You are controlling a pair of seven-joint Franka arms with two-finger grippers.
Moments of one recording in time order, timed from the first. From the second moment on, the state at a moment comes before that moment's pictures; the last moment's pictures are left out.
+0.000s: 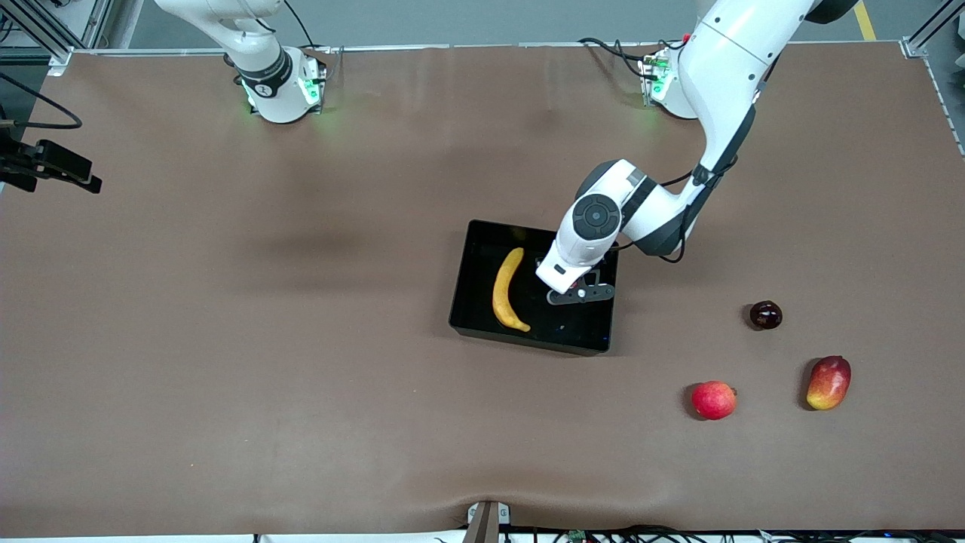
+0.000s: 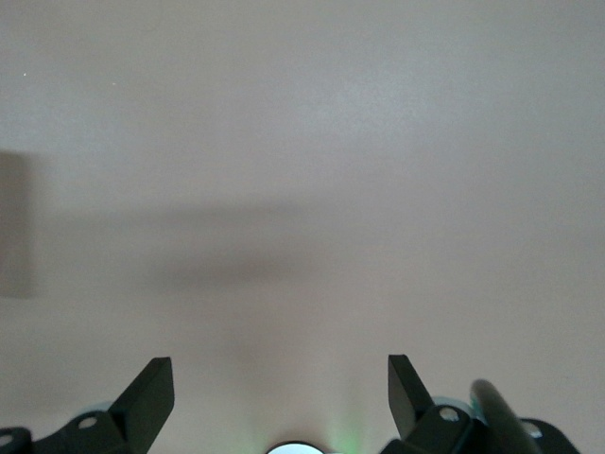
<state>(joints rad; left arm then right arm) -0.27 0.58 -0.35 -1.86 0.19 2.33 -0.81 -0.04 -0.02 -0.06 -1.57 0.02 1.46 -0.05</state>
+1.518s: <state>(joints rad) 0.10 0.50 -0.33 -1.57 0.19 2.03 -0.22 -0.04 -0.02 -0.06 -1.57 0.02 1.46 -0.05</state>
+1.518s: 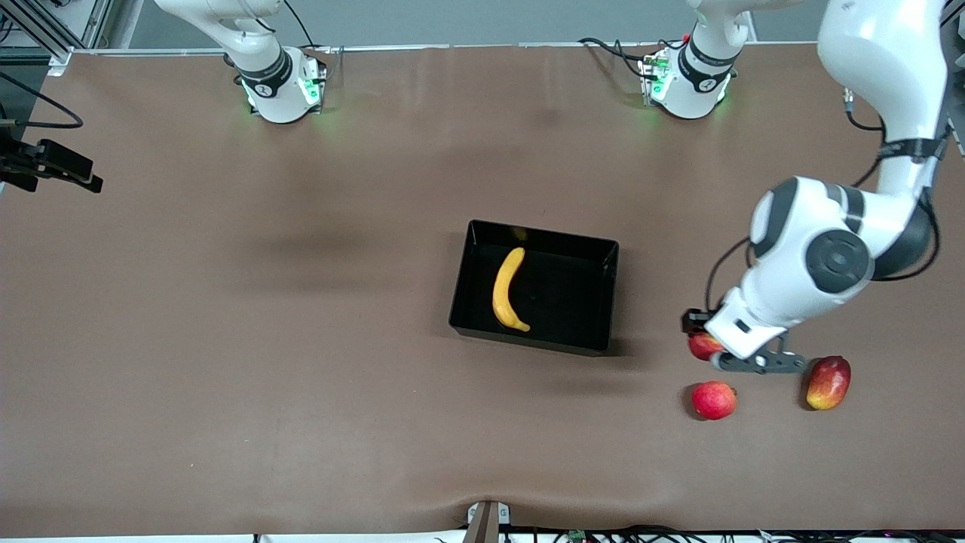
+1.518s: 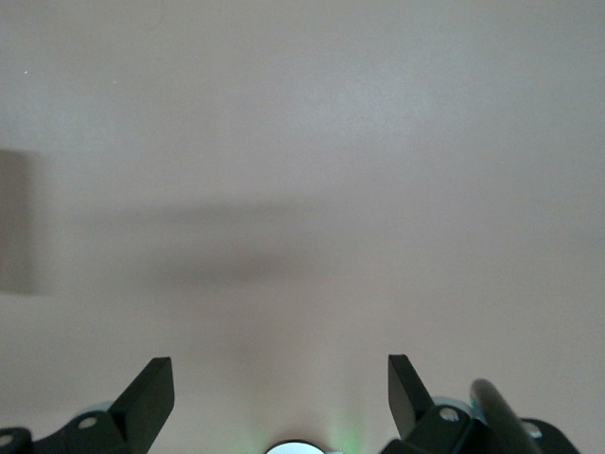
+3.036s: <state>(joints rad) 0.28 0.72 -0.33 -1.58 0.24 2.19 -0.17 -0.04 -0.02 -0.06 -1.57 0.02 1.46 -0.05</state>
